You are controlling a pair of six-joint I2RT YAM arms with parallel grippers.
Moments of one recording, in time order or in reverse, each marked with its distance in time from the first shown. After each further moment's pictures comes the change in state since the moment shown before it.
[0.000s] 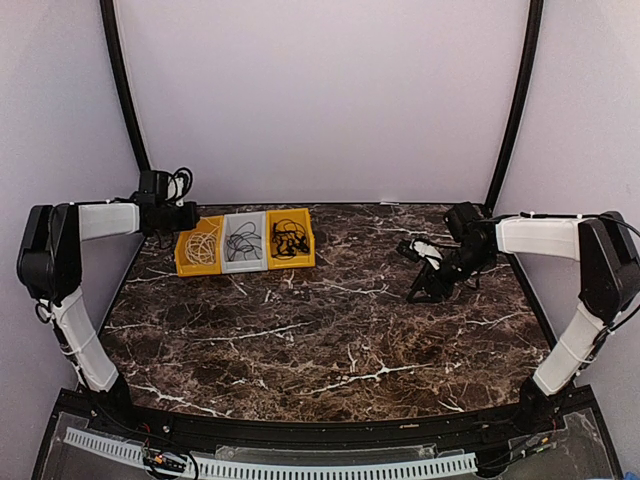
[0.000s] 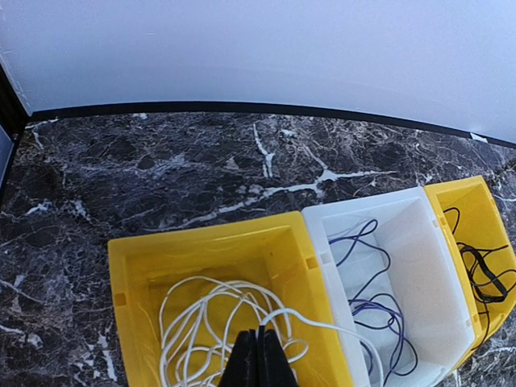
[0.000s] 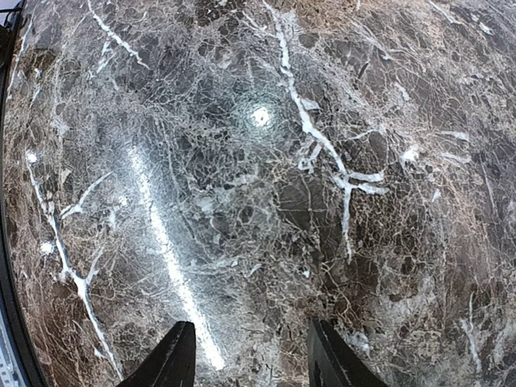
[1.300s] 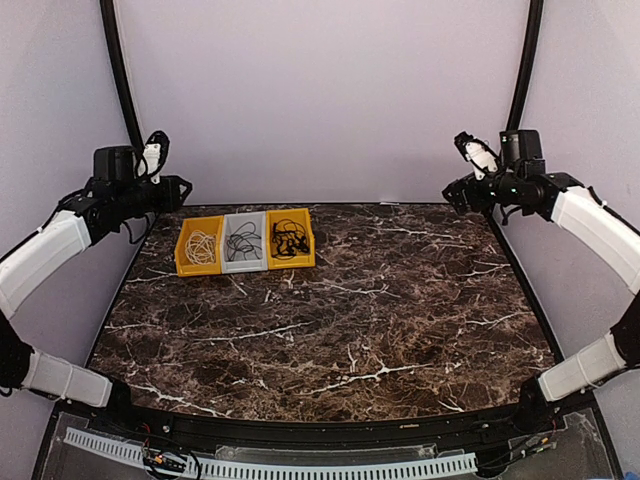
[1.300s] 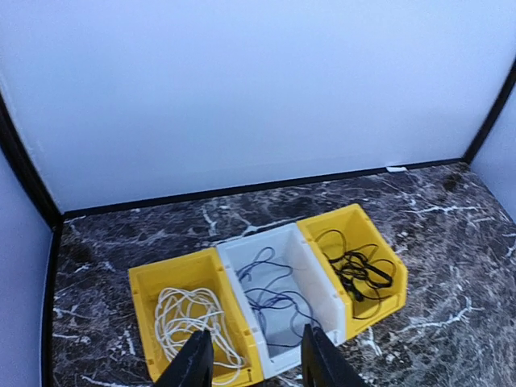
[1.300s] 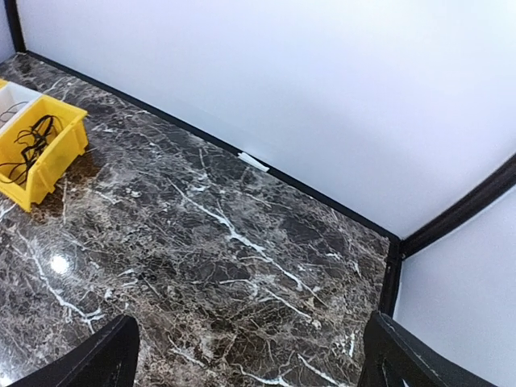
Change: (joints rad) left arm -0.108 -0.530 -0.108 -0.165 -0.054 0.064; right arm -0.091 -0.297 0.243 0.157 0.532 0.291
